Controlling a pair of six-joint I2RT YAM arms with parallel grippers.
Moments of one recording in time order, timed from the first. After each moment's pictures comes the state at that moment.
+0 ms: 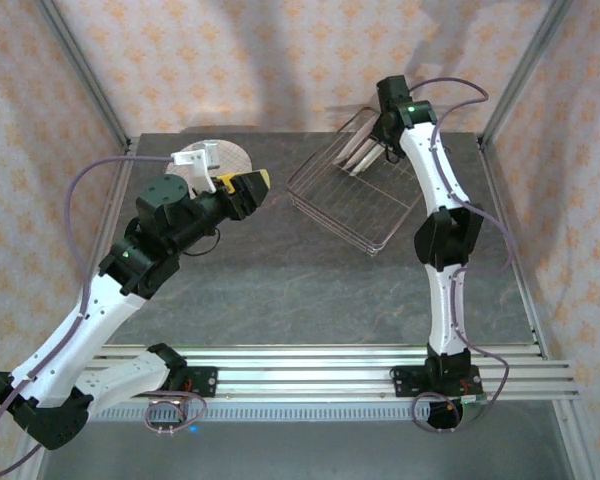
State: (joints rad) left arm -0.54 0.99 1.20 -0.34 0.03 -0.64; right arm 0.22 2.29 2.48 -1.16 0.23 0.73
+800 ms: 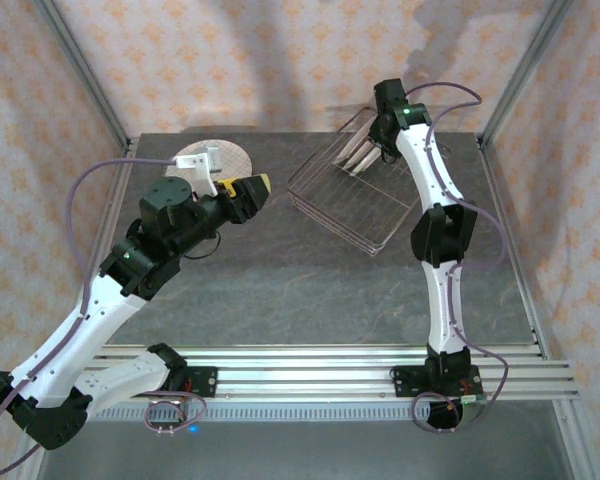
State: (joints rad) left arm -0.56 0.99 1.19 -0.37 0.01 -0.64; right arm 0.22 2.36 2.52 -1.13 0.20 0.75
